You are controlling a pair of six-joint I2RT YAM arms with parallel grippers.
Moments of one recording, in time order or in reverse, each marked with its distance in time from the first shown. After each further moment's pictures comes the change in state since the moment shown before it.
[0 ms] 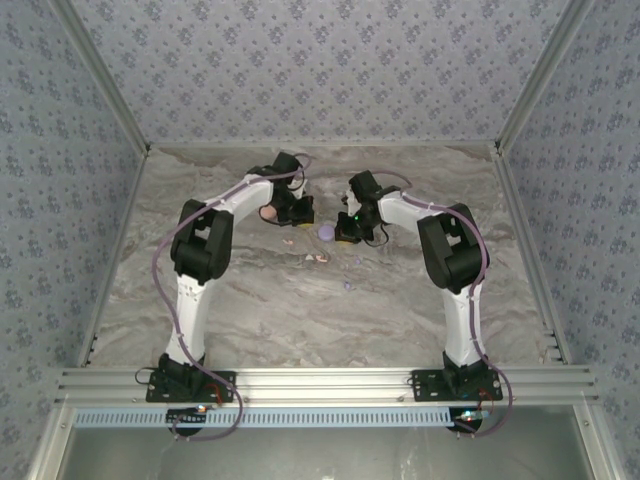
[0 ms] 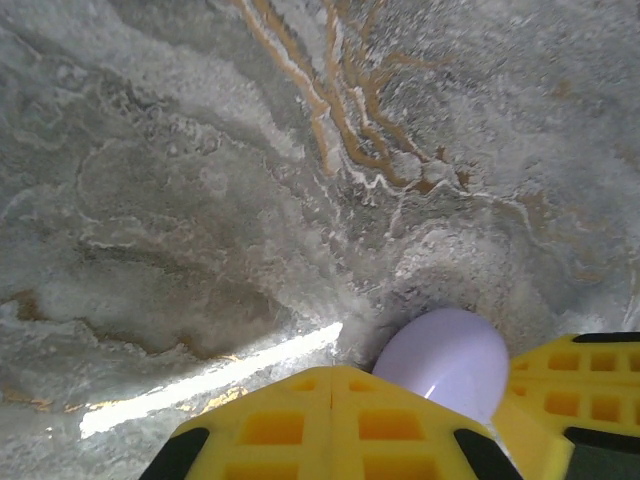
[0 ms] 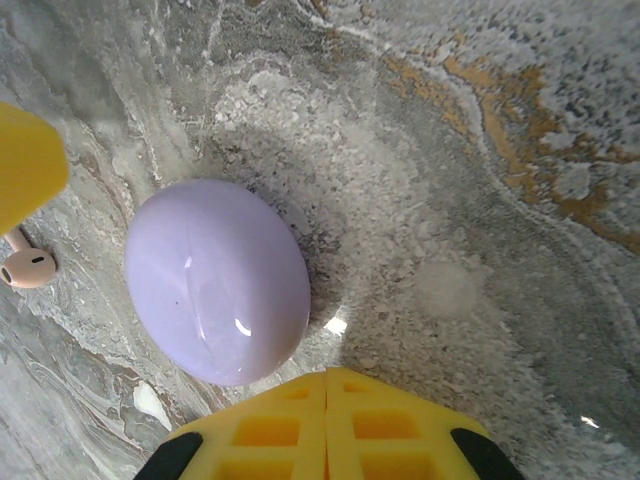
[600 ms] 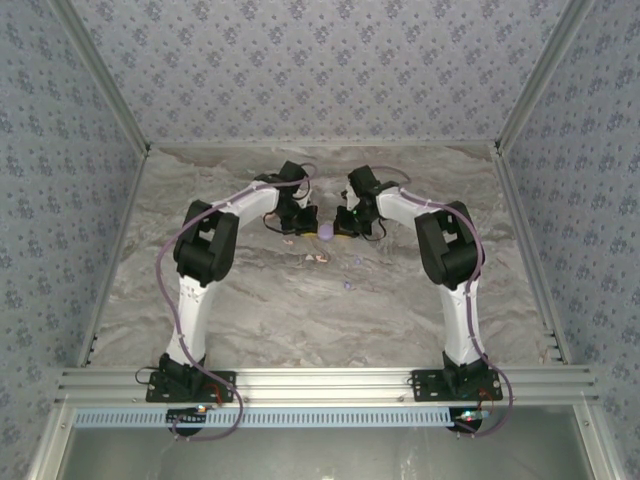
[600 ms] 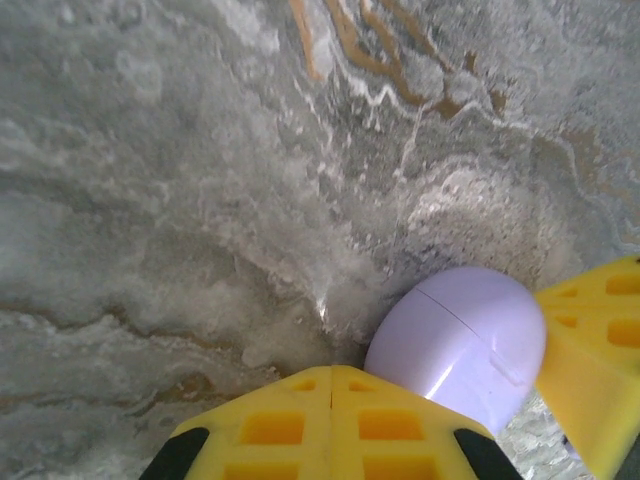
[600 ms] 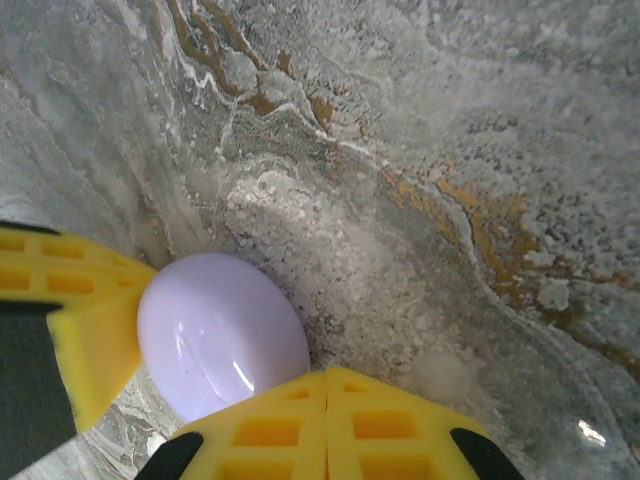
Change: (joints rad) left arm -0.038 -0.009 -0.075 0.027 -0.003 -0.008; right arm -0.007 0.053 0.084 -0.007 0.012 0.017
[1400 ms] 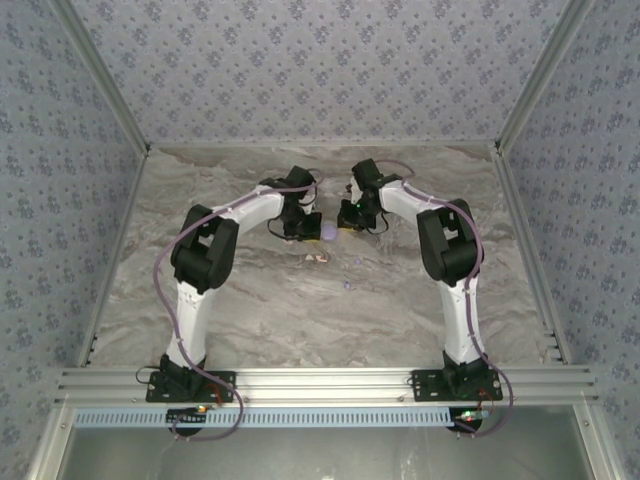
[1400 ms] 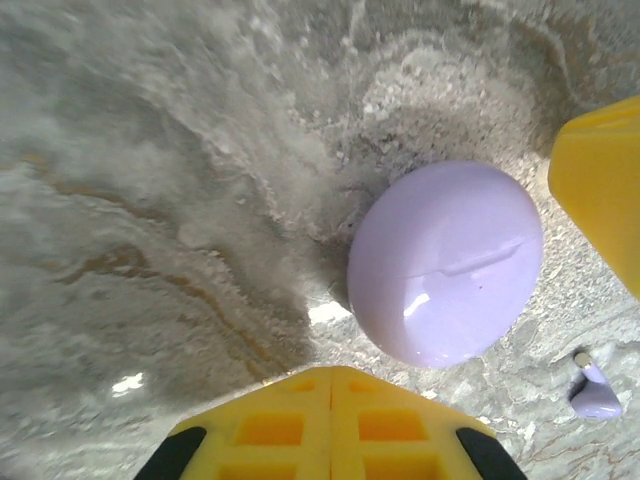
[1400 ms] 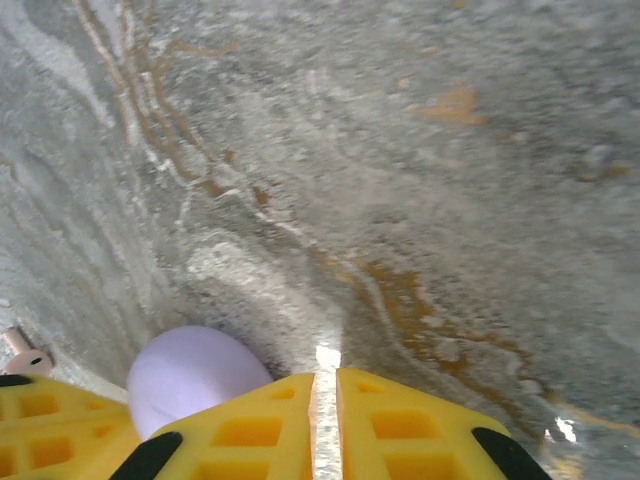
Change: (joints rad) left arm -0.056 -0.080 -0.060 -0.023 -0.089 -0.023; right arm -0.039 0.031 0.075 -0.062 0.046 -0.020
